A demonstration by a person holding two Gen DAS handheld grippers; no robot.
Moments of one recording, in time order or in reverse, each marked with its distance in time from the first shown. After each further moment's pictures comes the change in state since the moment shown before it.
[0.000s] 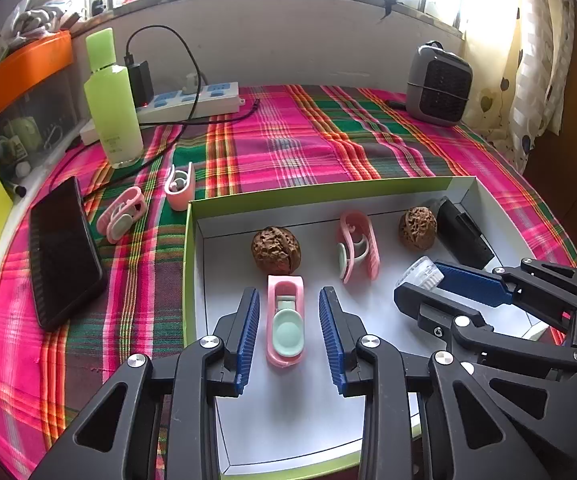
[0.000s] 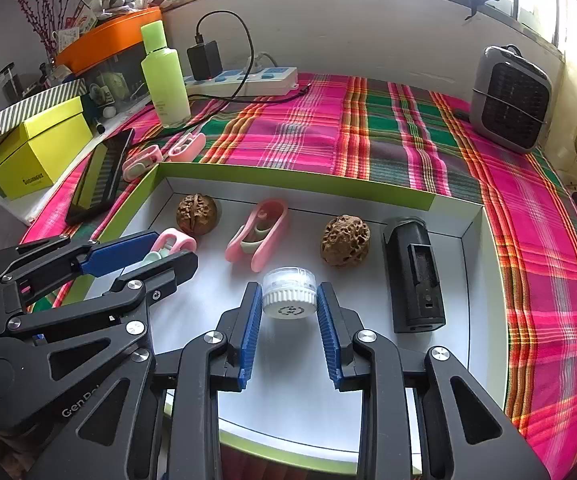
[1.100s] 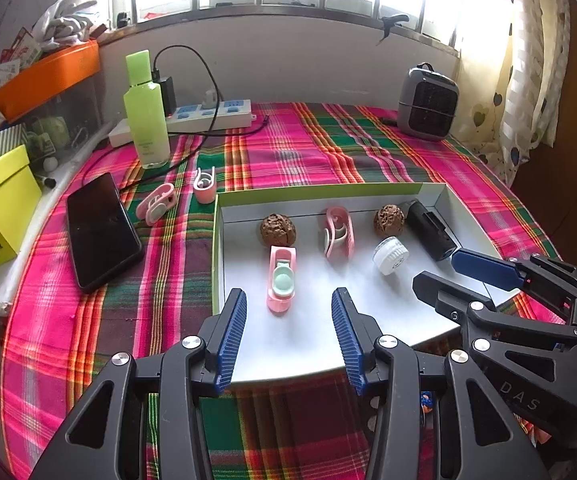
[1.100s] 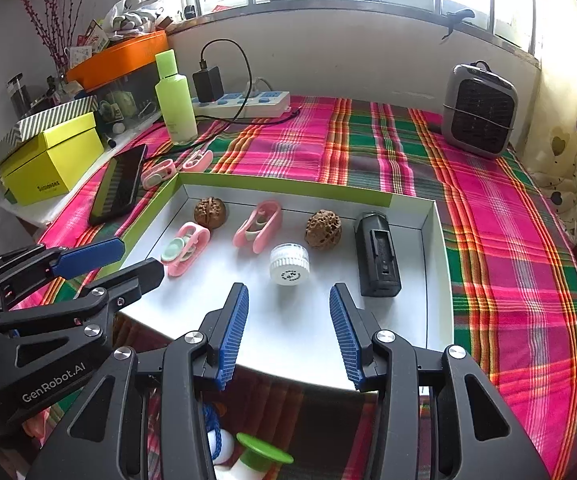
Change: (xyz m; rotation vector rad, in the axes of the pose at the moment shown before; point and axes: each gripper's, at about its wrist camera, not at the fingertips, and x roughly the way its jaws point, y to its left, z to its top) left arm -0.058 -0.003 -0.022 -0.027 -0.049 0.018; right arm -0.049 -0.002 -0.021 0.014 -0.074 -0.014
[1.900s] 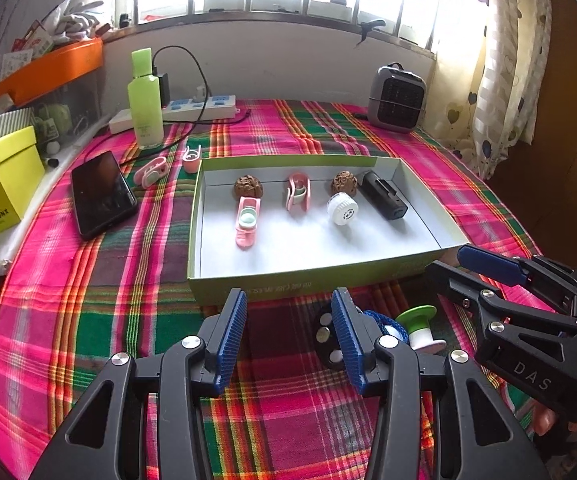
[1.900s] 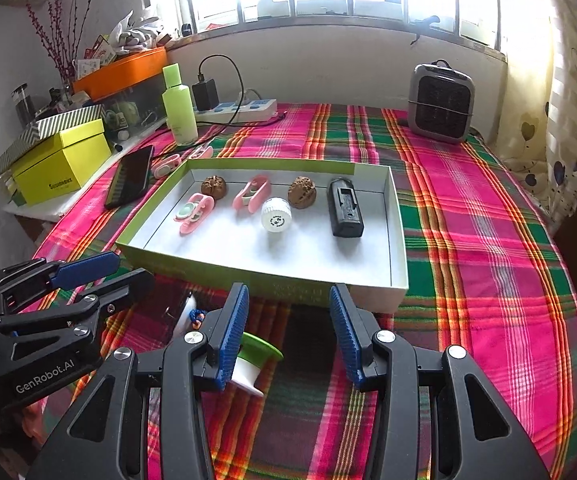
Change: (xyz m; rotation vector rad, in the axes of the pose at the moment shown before) left arm -0.039 -0.019 -0.047 -0.013 -0.017 -0.059; right arm -0.049 -0.003 -0.049 0.036 -0.055 -0.031
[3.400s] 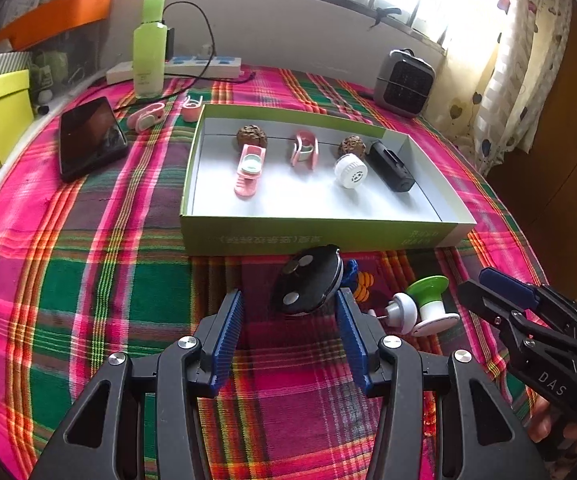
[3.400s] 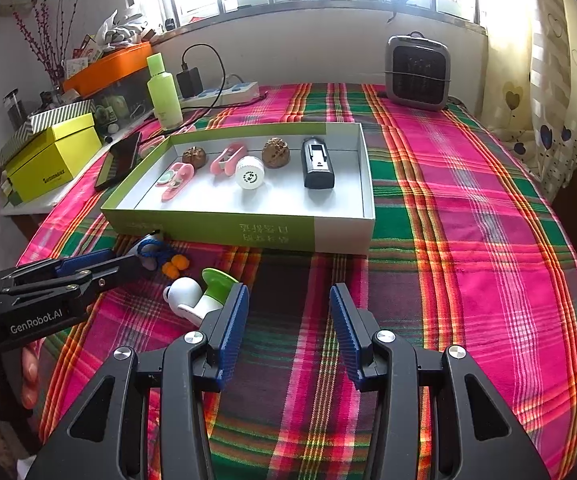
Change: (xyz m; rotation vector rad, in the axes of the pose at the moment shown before) left arm 0.023 0.016 -0.021 -0.092 0.077 -0.071; right arm -0.004 -0.020 -0.033 0.050 0.033 0.000
